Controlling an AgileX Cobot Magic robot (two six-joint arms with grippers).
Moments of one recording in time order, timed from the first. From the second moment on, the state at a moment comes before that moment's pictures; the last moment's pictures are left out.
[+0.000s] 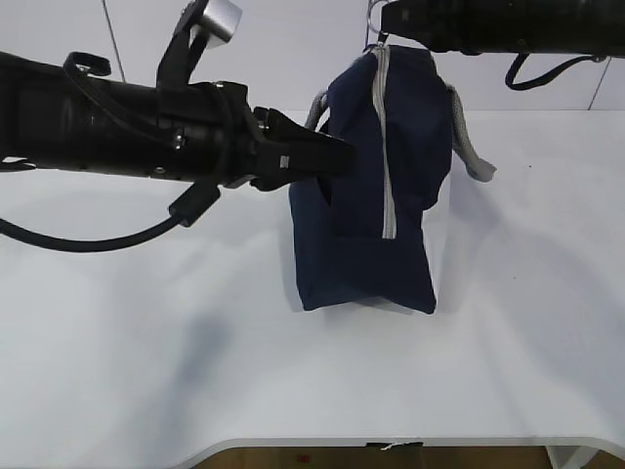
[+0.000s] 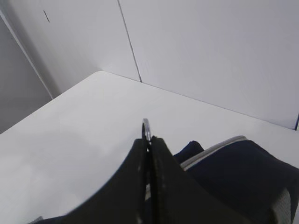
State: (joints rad) left arm -0.49 1.70 -1.03 -1.73 0.76 1.66; right arm 0.14 1.69 -1.27 1.75 0.50 -1.74
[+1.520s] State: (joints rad) left arm -0.48 1.71 -1.04 -1.75 0.78 1.64; right arm 0.16 1.75 -1.35 1.76 0.39 -1.75
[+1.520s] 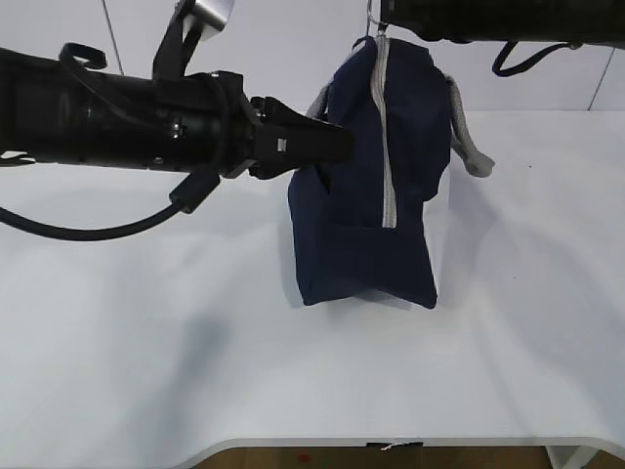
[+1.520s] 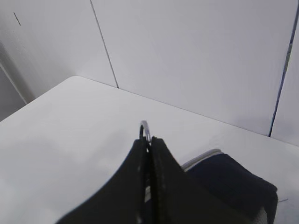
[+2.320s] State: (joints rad) left arm -0.47 1.71 -1.04 -1.76 0.78 1.64; right arm 0.16 1.80 -1.39 1.76 0.35 -1.77
